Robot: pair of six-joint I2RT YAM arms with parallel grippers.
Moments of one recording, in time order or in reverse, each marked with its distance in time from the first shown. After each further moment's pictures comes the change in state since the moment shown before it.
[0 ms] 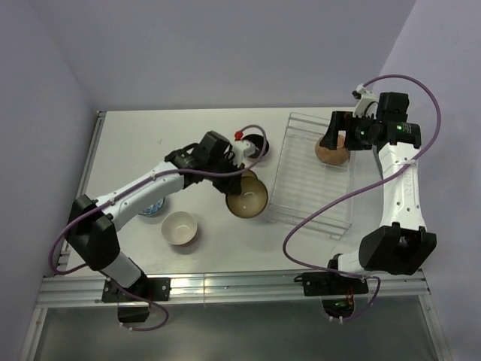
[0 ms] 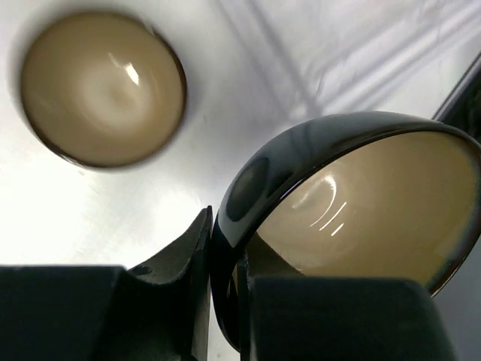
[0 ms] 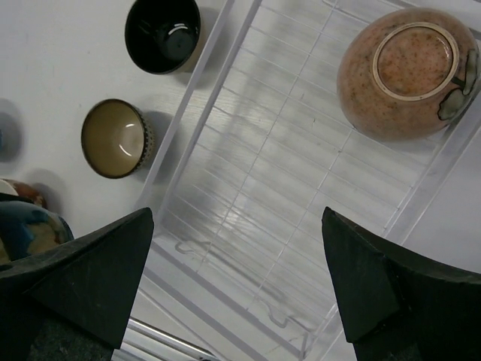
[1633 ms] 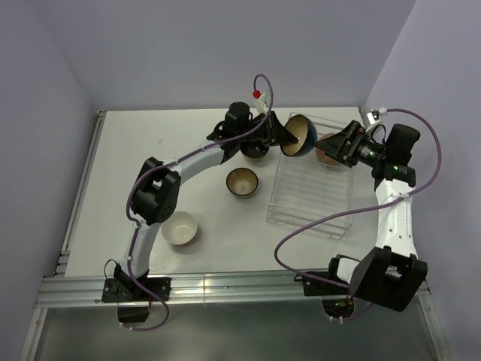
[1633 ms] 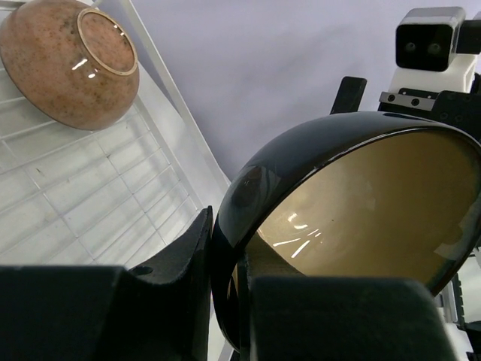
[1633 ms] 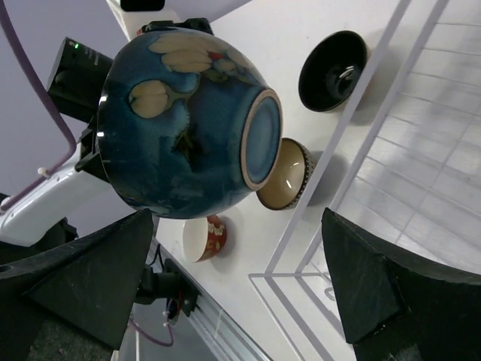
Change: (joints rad) left arm 0.064 0.615 0.502 0.923 0.368 -0.855; right arm -0.188 -0.238 -0.497 0.589 -0.571 0.585
